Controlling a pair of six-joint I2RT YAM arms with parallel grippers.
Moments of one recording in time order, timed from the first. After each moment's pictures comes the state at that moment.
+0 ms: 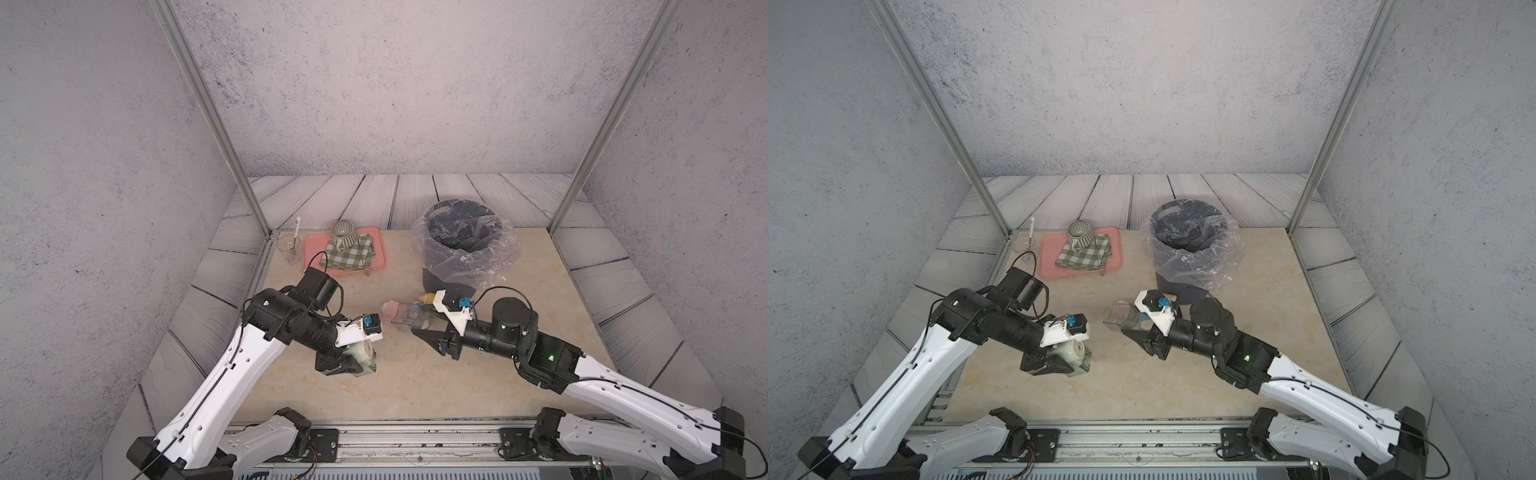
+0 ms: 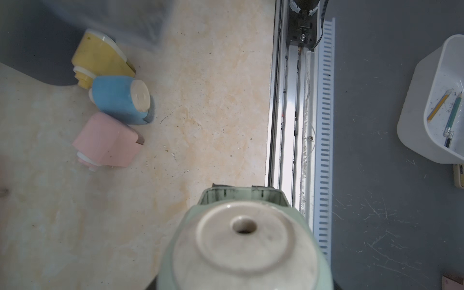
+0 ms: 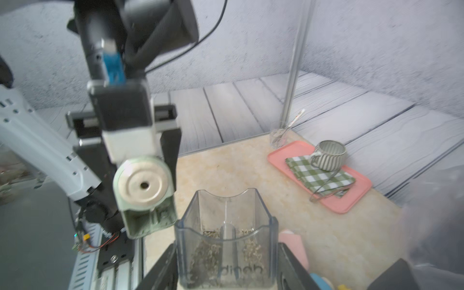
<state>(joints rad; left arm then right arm) -0.52 1.09 1.28 -1.46 0.54 0.89 0.93 0.95 0.88 -0.10 -0.23 -0.06</state>
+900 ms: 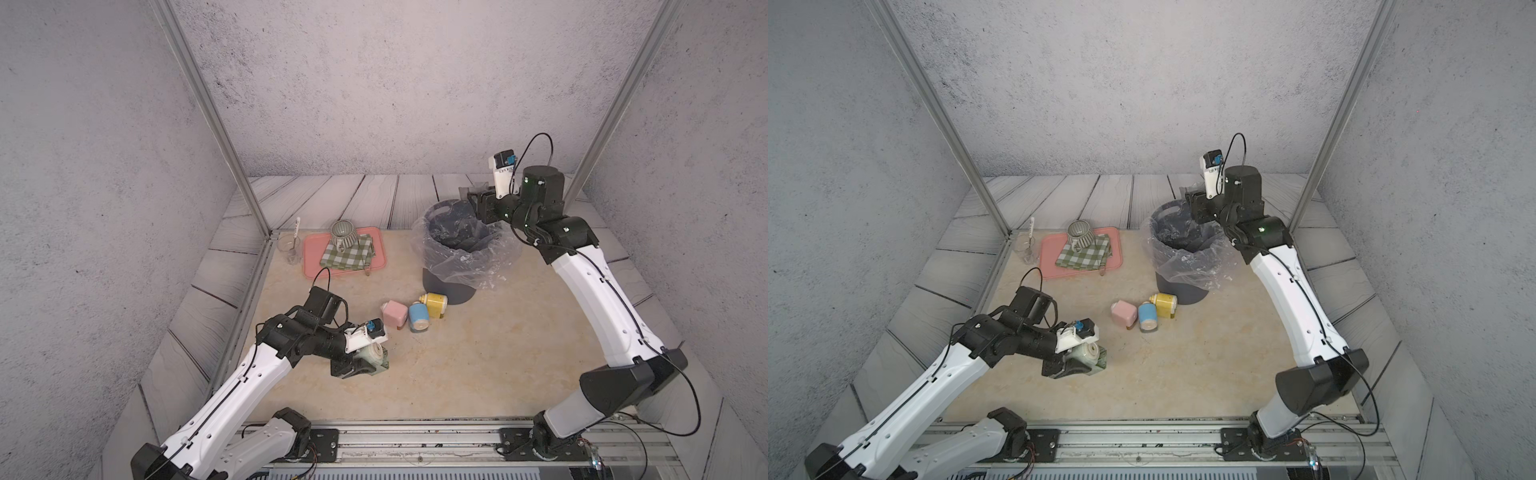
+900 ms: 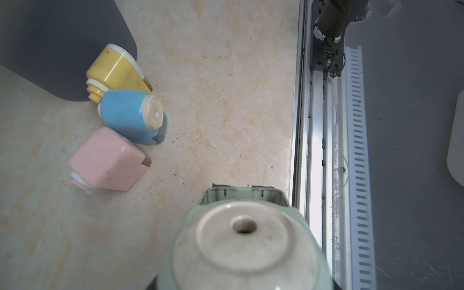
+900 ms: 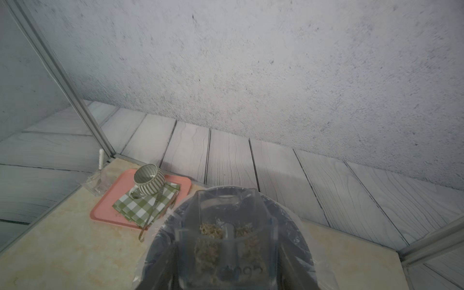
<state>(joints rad) -0.52 0.97 0.93 -1.02 0.61 0.75 0.35 1.63 1.98 -0.69 -0.05 -0.04</state>
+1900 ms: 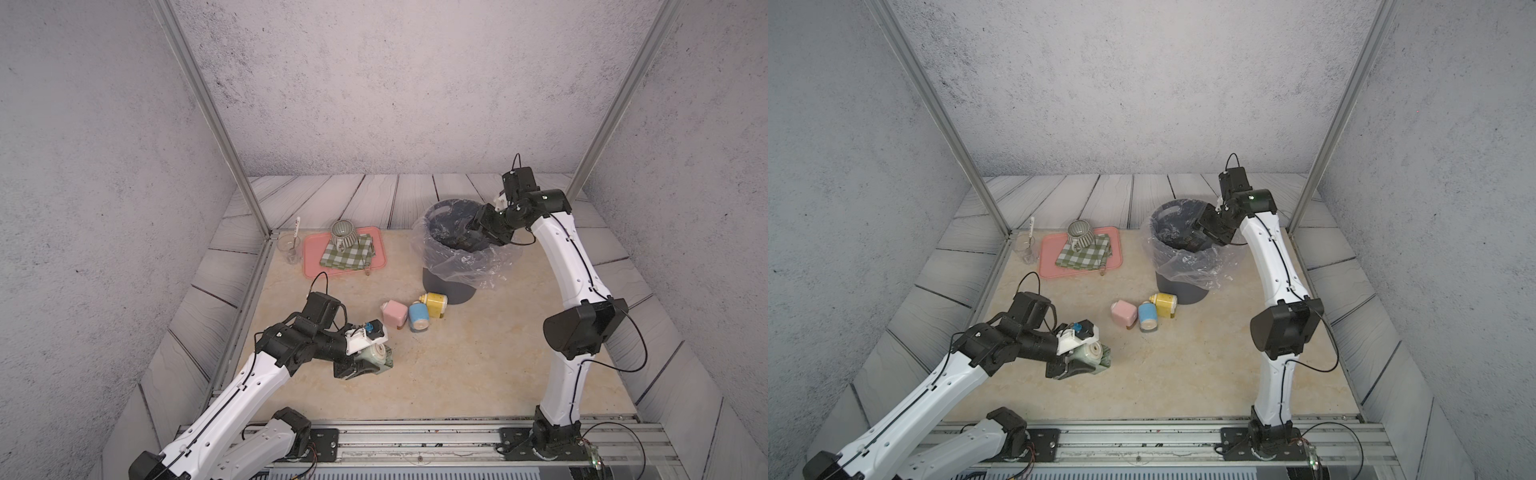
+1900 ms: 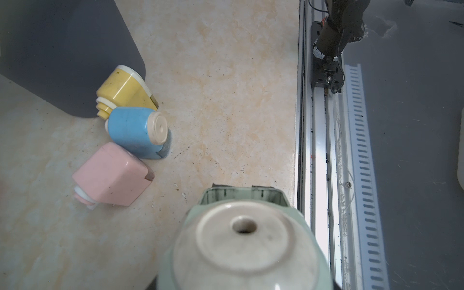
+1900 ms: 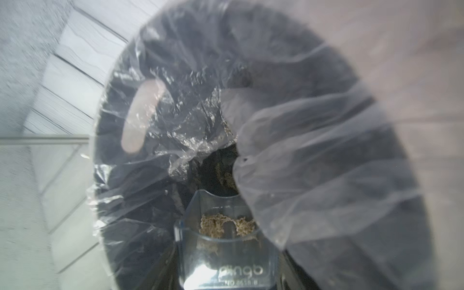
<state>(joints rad) -0.52 0.92 0.85 -0.91 0.65 0.71 0.20 1.96 2.26 -1.20 -0.33 0.76</state>
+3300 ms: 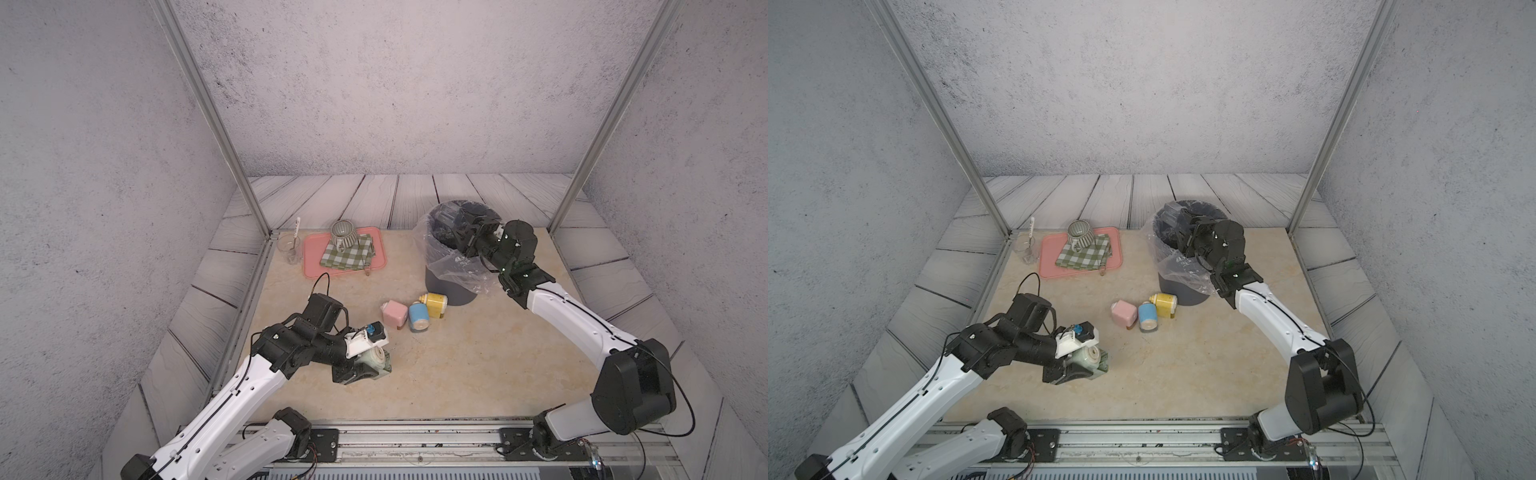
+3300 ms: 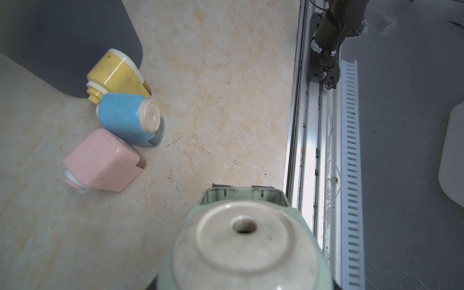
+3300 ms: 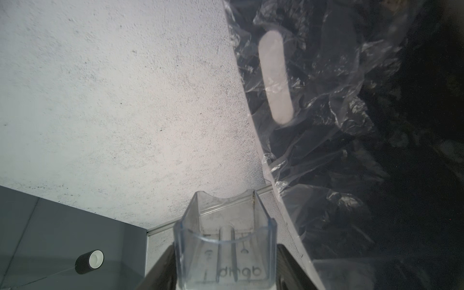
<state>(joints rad) -0.59 0.91 0.91 -1.00 0.58 0.63 0.36 1.47 1.16 0.28 -0.21 1.93</state>
